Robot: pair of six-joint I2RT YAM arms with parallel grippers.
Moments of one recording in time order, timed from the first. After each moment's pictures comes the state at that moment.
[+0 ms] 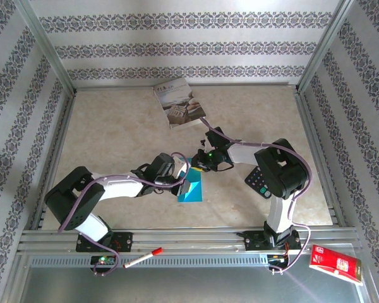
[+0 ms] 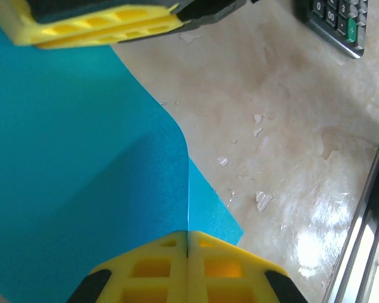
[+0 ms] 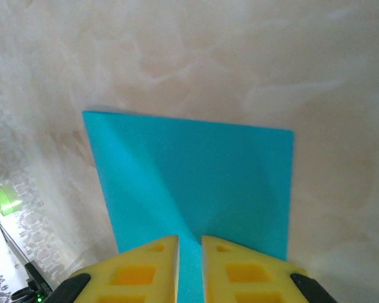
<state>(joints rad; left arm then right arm) -0.73 1.56 0.62 0.14 0.45 -0.42 0.51 1.88 0.99 -0.20 -0.57 0.77</state>
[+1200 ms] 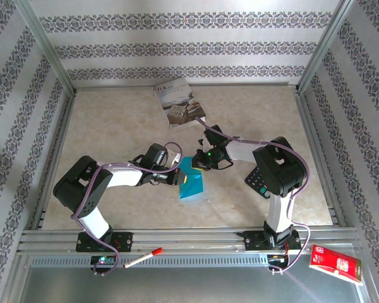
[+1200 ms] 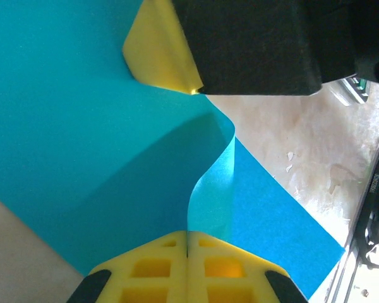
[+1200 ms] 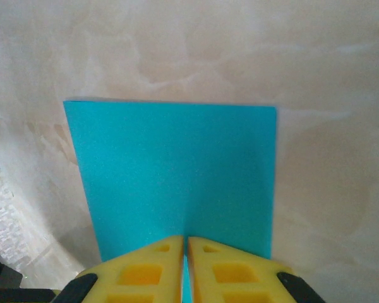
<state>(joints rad) -0.57 1.68 0.68 0.13 0.60 -0.45 0.51 1.91 1.05 -0.29 -0.54 0.63</state>
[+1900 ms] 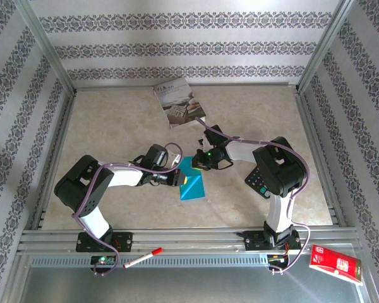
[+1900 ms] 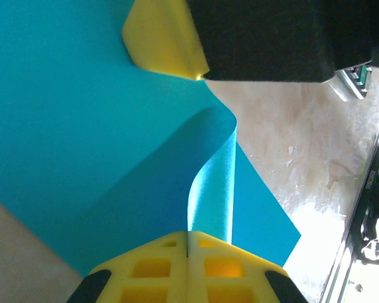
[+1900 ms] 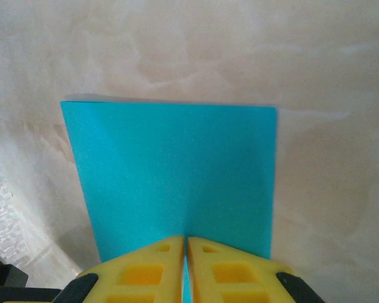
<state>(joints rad) -0.57 1.69 0.67 0.13 0.62 -0.46 0.51 1.91 1.05 -0.29 -0.54 0.63</state>
